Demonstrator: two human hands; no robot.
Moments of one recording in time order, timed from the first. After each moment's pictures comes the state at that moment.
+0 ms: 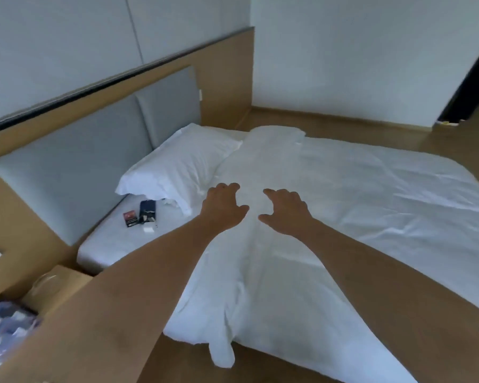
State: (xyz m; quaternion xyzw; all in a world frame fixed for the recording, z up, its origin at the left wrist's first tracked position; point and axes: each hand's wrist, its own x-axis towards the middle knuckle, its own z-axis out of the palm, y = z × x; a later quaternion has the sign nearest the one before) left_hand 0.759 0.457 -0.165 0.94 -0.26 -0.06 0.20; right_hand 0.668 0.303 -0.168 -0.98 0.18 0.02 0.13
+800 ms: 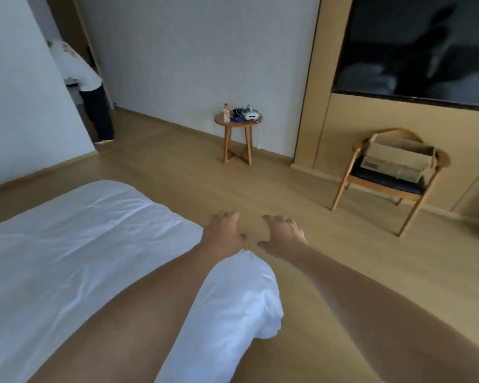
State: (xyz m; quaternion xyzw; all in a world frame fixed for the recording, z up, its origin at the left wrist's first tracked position) left_hand 0.130 -0.171 -0.168 0.59 -0.78 -0.18 0.12; right_hand -0.036 -0.145 -0.183 -0.66 0.73 -0.08 0.14
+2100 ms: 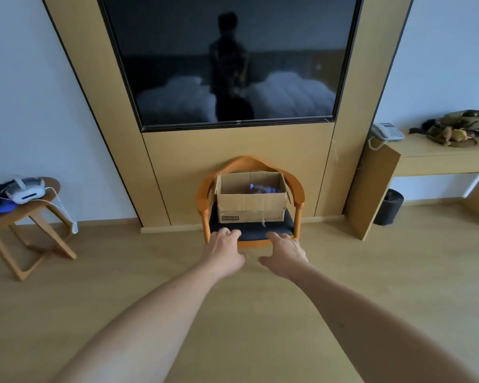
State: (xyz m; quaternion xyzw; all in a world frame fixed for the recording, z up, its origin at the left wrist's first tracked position) left_hand -0.682 -0.724 -0.216 0.31 -0.92 -0.23 0.02; right_hand -0.793 -0.590 -0.218 -0.34 0.91 -0.16 0.15
